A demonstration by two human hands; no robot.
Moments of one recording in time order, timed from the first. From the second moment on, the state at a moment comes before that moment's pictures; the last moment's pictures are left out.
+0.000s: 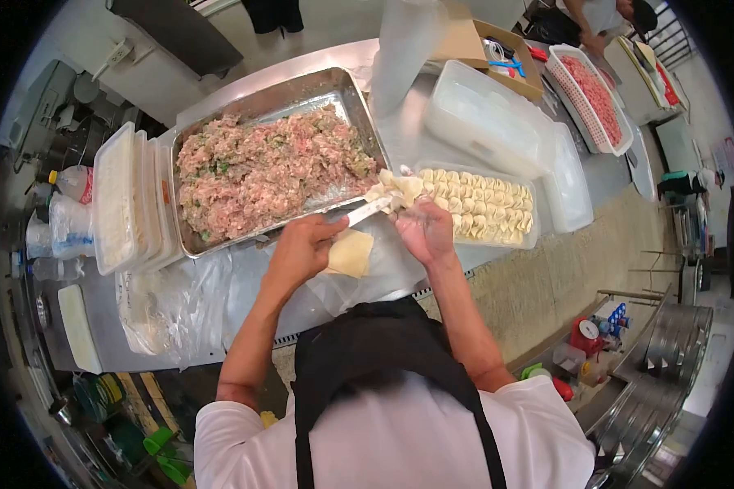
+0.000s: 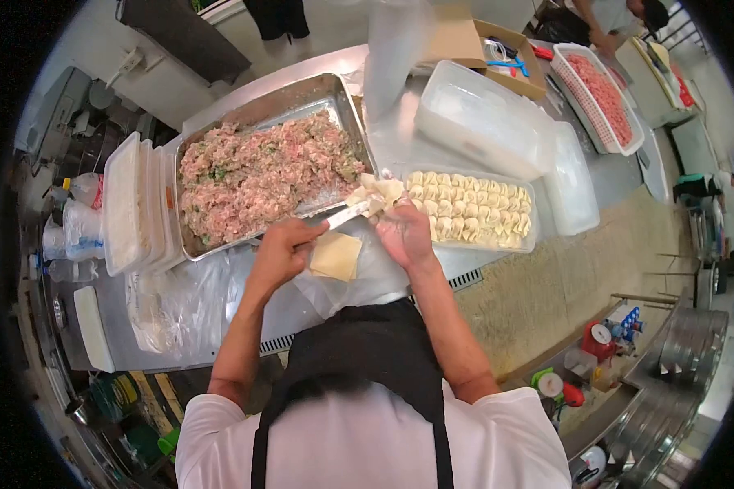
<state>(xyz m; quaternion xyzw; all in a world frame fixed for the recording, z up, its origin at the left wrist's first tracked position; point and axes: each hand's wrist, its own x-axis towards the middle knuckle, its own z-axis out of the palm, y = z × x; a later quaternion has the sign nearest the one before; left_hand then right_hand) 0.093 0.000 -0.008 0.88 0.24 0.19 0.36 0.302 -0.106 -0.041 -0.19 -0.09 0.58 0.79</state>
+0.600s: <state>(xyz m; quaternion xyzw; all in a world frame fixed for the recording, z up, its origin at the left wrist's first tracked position) 0.049 0.008 0.055 0.84 0.35 0.16 0.38 0.392 -0.192 -0.038 -0.83 -0.29 0.08 0.46</state>
